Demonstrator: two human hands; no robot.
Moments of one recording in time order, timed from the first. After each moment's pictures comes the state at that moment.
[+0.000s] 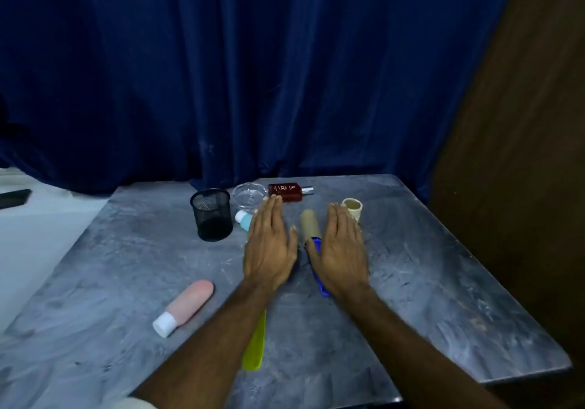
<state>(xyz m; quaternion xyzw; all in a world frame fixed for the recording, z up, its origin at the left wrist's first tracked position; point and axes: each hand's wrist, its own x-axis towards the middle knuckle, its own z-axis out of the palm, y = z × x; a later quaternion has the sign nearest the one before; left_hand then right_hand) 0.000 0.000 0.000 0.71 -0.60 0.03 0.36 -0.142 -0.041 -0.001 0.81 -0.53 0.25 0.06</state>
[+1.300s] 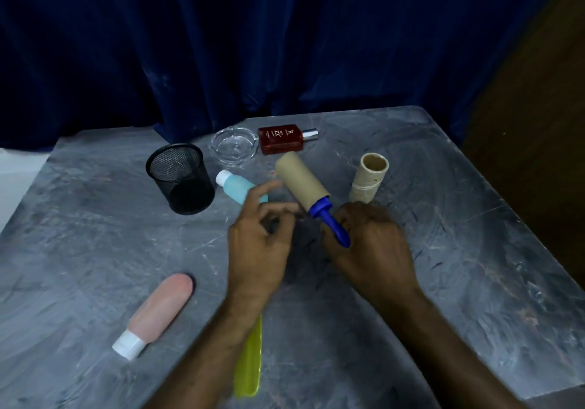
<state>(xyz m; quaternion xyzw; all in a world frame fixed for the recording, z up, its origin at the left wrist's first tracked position) 0.002 -0.003 -0.006 0.63 -0.44 -0.23 0.60 -0.161 -0.048 0.011 0.83 -0.51 0.23 -0.07</state>
